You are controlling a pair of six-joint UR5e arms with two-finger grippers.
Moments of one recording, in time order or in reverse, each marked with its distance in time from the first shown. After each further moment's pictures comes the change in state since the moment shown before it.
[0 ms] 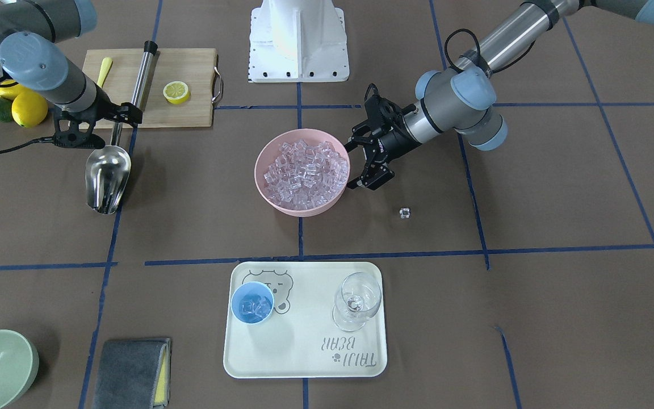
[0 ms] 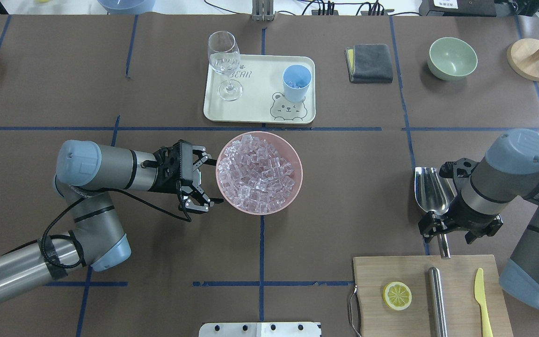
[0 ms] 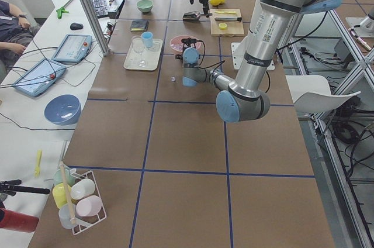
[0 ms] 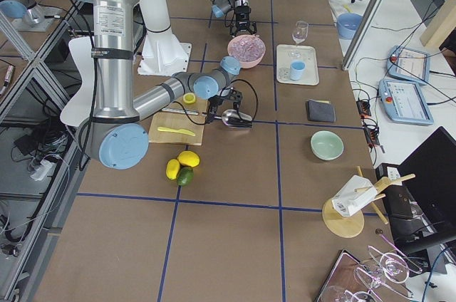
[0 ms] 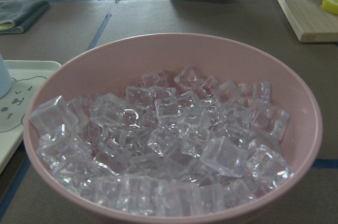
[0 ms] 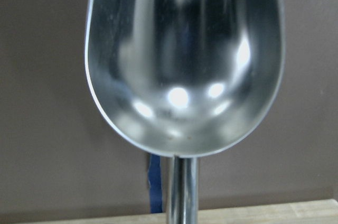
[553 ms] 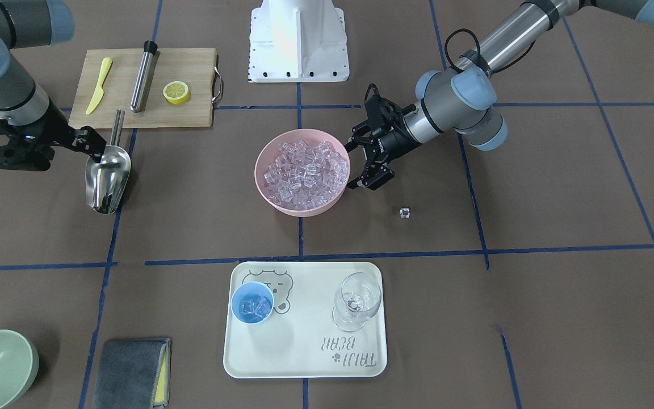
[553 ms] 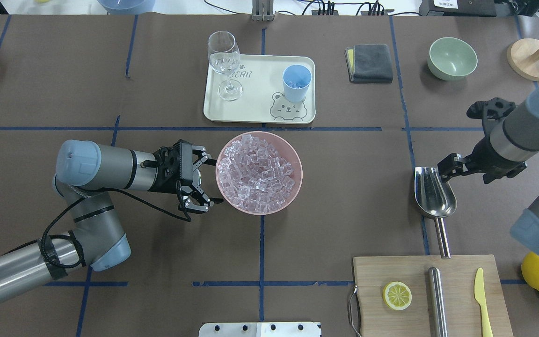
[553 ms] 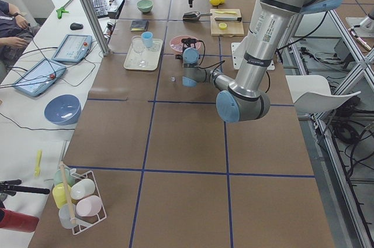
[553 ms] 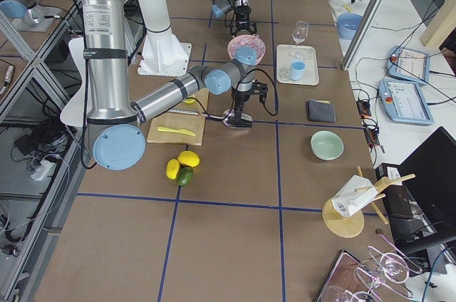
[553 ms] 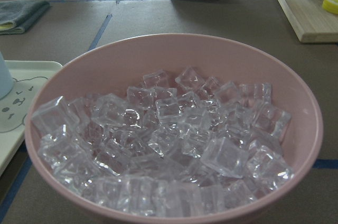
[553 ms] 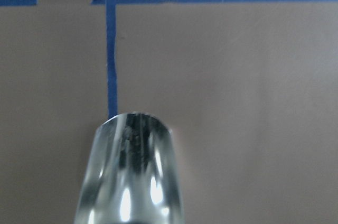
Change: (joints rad) left arm 0.000 0.001 0.000 0.000 0.000 0.000; right arm 0.236 0.056 -0.006 -0.011 -0.114 -0.192
